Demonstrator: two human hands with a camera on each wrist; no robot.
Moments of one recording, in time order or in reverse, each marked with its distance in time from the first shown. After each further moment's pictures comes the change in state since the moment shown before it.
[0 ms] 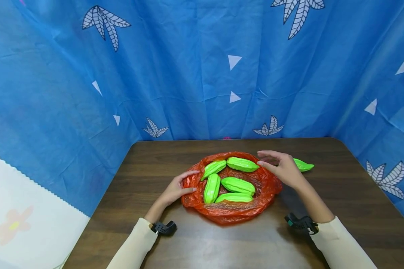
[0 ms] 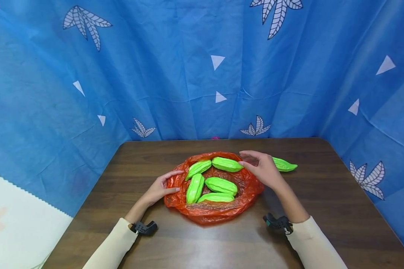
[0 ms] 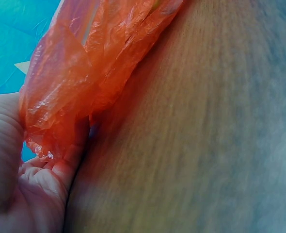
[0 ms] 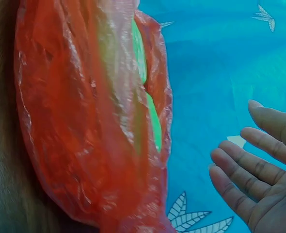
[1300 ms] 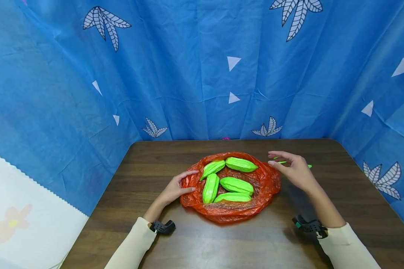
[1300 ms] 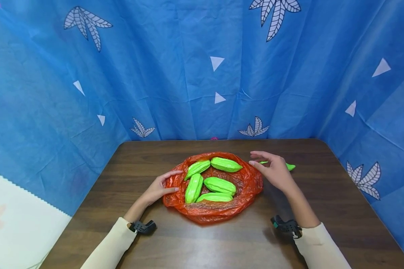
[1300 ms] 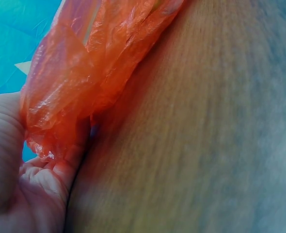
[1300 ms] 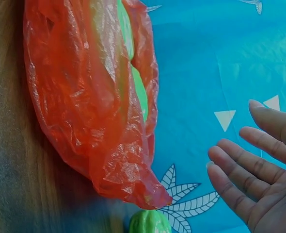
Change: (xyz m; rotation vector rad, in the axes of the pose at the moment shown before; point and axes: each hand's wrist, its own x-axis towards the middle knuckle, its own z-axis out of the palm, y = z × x) left_hand -0.003 0.002 0.001 0.005 0.002 -0.014; right_hand -0.019 0.009 -0.024 -0.085 0.088 0.016
